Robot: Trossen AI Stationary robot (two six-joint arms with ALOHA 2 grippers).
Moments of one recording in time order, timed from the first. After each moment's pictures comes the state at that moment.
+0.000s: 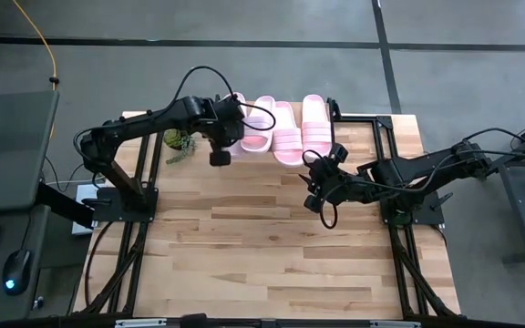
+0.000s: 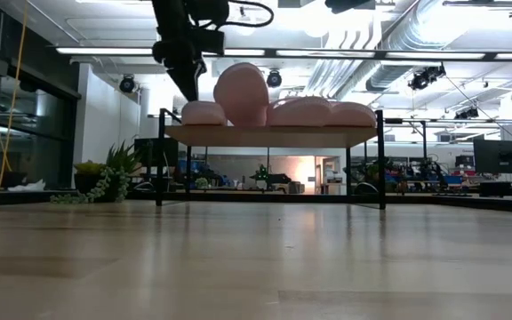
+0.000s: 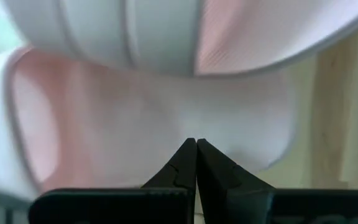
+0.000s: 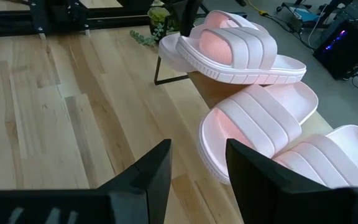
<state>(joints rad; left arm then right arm) 0.53 1.62 1.52 -1.12 -0.12 0.42 0.29 1.34 1.34 -0.79 0.72 0.34</state>
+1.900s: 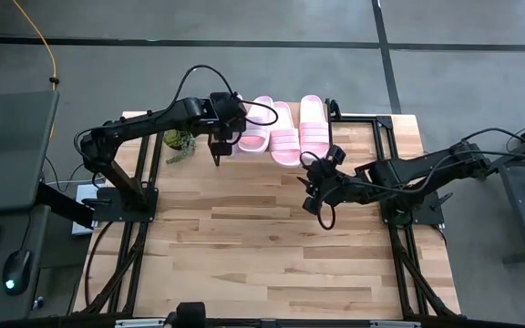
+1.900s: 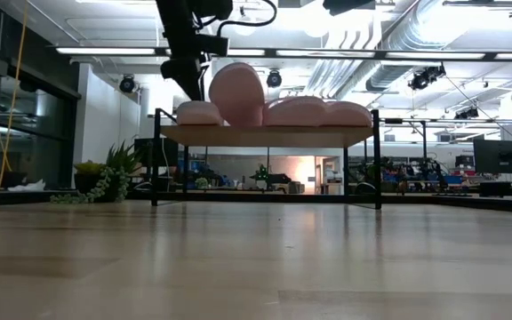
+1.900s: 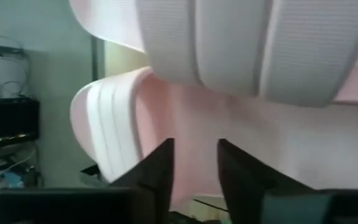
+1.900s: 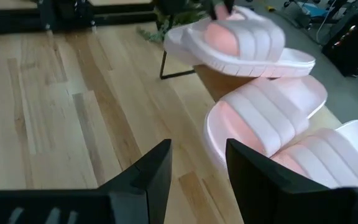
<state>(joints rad) 0.53 1.62 1.51 -1.00 -0.40 0.55 0.29 1.35 1.34 -0.79 0.70 0.35</state>
